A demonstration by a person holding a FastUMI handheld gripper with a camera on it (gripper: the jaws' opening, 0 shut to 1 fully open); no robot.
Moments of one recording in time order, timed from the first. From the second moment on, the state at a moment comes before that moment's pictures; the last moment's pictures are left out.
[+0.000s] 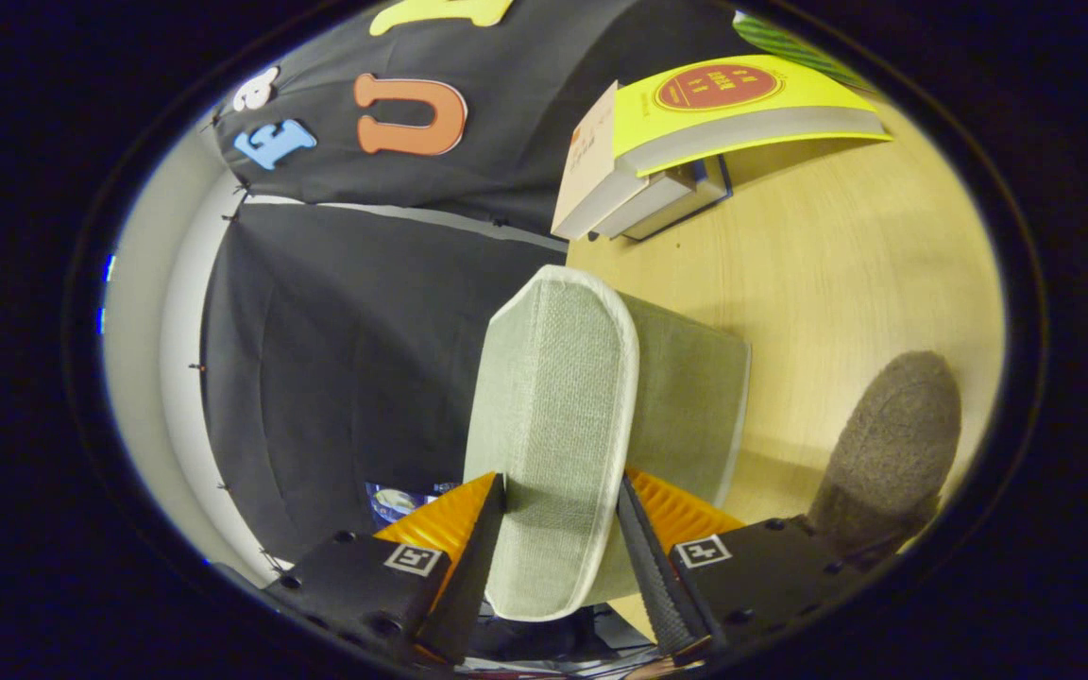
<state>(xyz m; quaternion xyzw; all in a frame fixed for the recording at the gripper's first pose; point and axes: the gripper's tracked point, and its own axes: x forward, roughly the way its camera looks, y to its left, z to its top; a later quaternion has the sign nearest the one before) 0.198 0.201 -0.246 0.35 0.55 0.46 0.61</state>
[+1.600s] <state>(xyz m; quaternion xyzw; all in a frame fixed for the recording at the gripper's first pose) 0.167 0.207 -0.078 0.29 0.48 0.38 0.73</state>
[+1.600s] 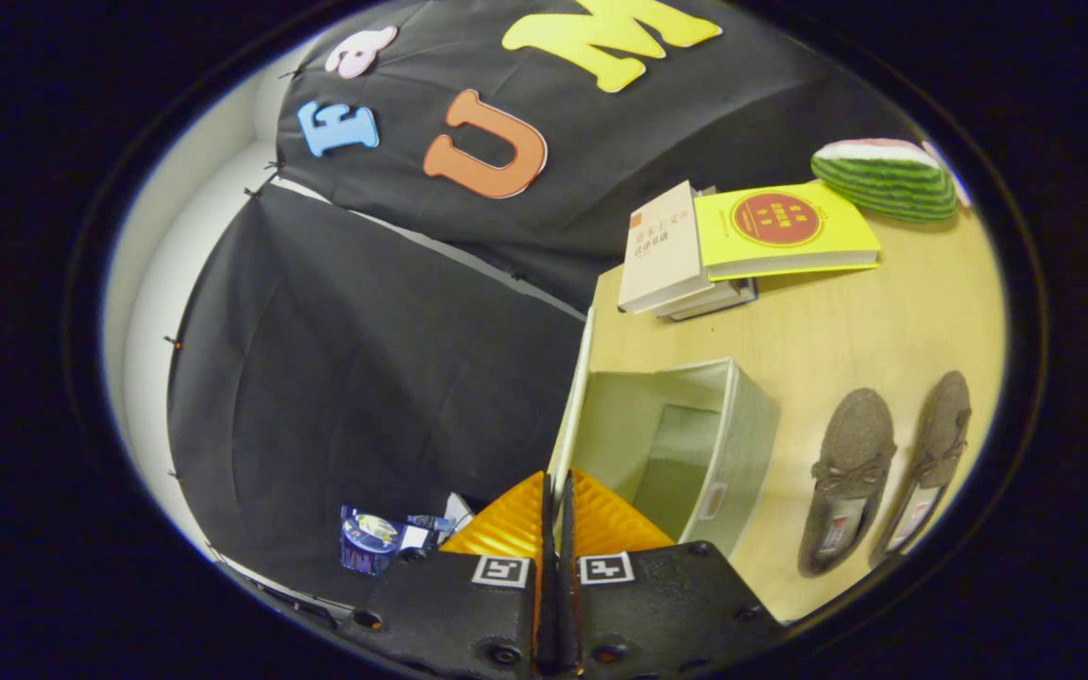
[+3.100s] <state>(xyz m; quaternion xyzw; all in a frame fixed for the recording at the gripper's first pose) 0.122 0.277 -0.067 -0.05 0.44 0.24 0.86</state>
